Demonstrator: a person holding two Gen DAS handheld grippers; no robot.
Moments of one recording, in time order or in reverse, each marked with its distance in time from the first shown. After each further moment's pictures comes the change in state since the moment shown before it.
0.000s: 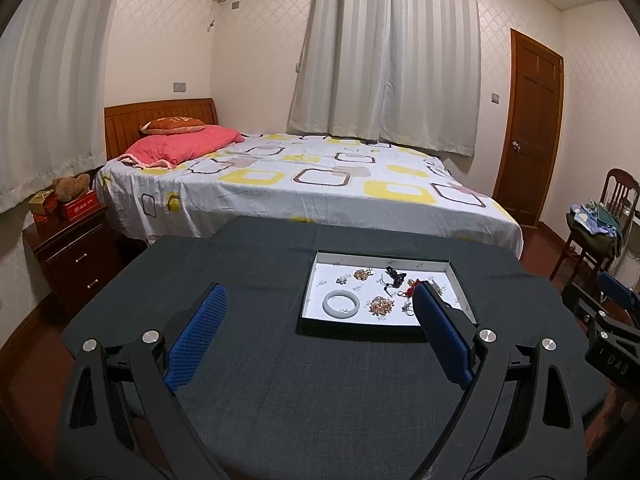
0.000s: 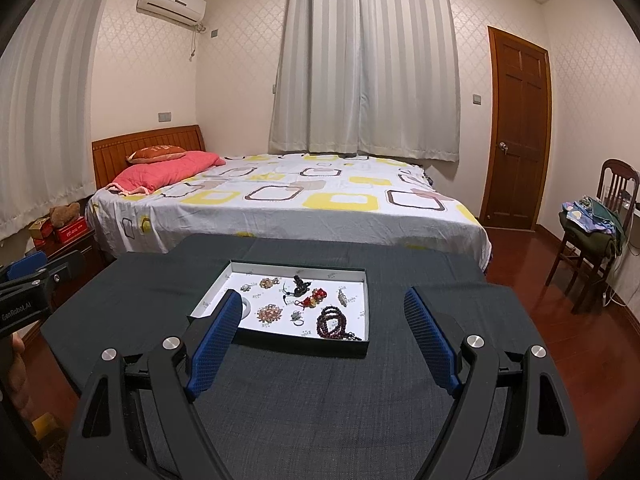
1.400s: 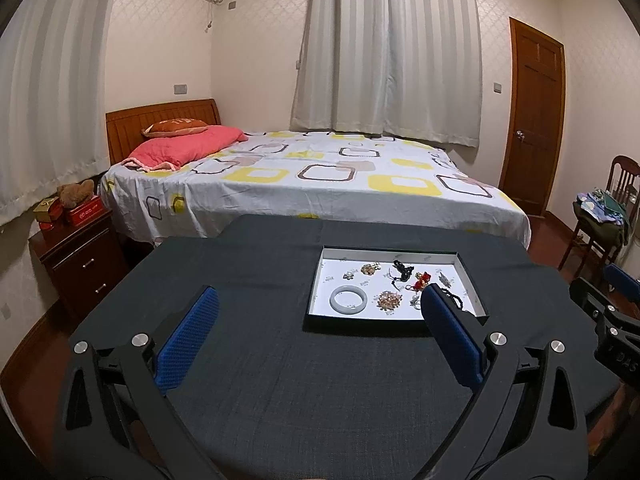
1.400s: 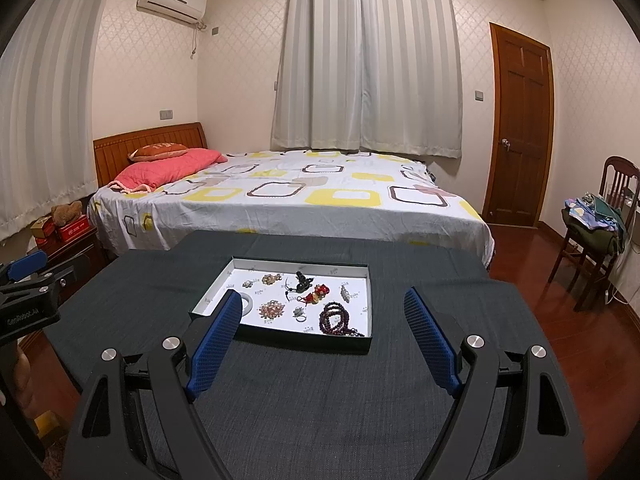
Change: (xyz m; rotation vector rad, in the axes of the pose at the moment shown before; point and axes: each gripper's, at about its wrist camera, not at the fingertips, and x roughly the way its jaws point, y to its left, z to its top) left arm 0.007 -0.001 -0.005 0.034 0.013 0.029; right arm -0.004 0.008 -0.004 0.000 0.006 0.003
